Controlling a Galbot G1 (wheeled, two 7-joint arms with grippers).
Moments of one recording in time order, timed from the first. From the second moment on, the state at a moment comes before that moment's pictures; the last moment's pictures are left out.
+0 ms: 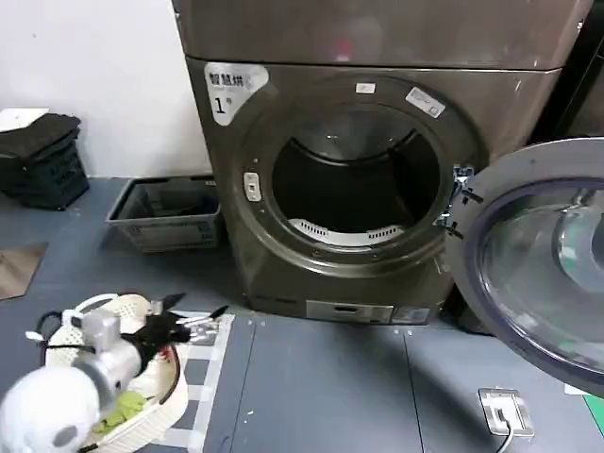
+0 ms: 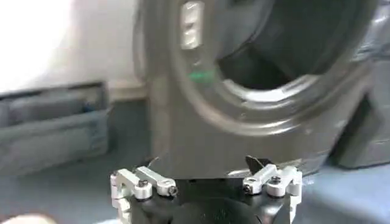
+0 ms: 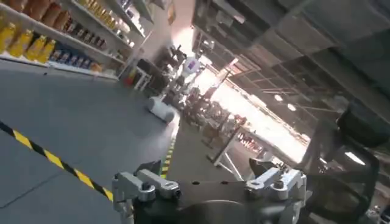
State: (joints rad) left arm 1.45 -0.55 -0.63 -2.35 -1.22 0.61 -0.40; right arm -2.03 1.20 2.11 1.48 0.37 -0.31 0.18
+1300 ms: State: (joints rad) left arm 1.56 -0.40 -0.84 -2.21 -2.12 0.71 -1.09; right arm -2.00 1.23 2.09 1.50 0.37 -0.29 0.12
